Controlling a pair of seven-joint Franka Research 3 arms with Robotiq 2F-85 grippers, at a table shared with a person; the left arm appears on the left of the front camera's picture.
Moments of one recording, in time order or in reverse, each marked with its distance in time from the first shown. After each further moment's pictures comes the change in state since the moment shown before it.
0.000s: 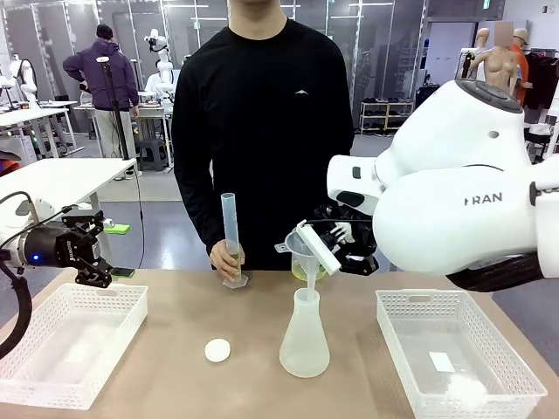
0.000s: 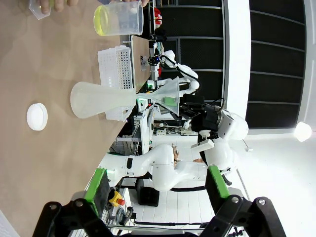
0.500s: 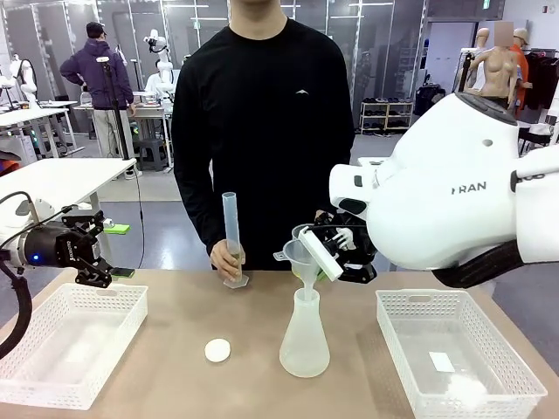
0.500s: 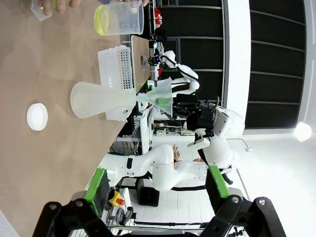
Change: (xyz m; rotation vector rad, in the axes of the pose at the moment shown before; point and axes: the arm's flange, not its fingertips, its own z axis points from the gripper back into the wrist) left arm 0.000 0.000 0.000 0.000 0.000 0.000; right arm -0.006 0.007 -0.015 0.016 -0.053 -0.002
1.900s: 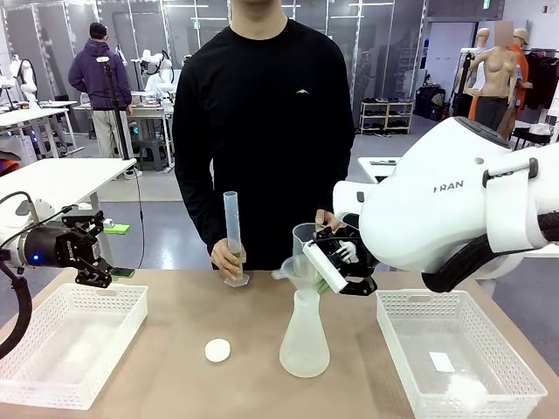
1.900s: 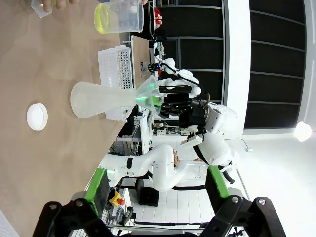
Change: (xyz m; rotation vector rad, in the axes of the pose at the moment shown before) left arm 0.000 0.000 0.000 0.000 0.000 0.000; right arm -0.011 0.011 -0.020 0.005 -0.051 0.002
